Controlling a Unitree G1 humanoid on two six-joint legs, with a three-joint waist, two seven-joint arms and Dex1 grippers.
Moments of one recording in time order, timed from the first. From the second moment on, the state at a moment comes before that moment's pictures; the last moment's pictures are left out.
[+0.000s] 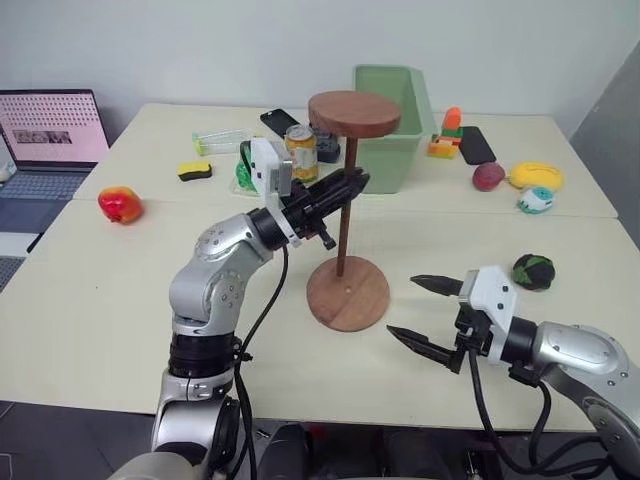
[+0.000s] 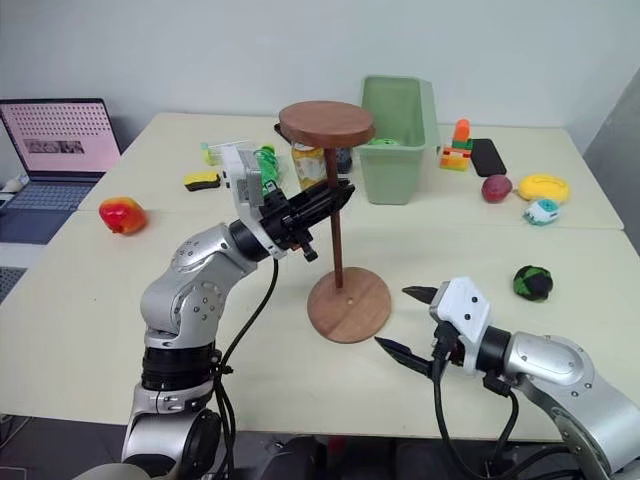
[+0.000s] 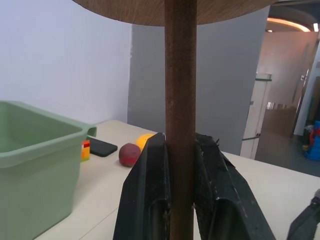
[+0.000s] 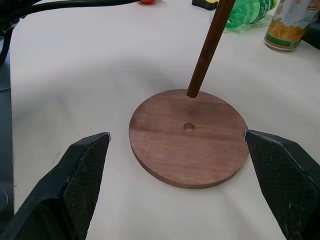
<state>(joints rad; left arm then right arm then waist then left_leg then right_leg) -0.58 0.21 0.06 -0.20 -0.51 0.49 -0.79 -0.01 -0.73 0.00 -0.80 0.57 0.68 0.61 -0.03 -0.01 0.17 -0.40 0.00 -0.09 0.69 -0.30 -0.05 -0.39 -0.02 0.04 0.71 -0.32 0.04</state>
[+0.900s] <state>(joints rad) -0.52 0.19 -0.05 -0.11 -0.47 0.32 -0.80 -0.01 -0.73 0.03 -0.80 0.57 0.75 0.60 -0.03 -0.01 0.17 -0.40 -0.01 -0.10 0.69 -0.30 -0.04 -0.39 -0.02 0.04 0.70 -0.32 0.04</state>
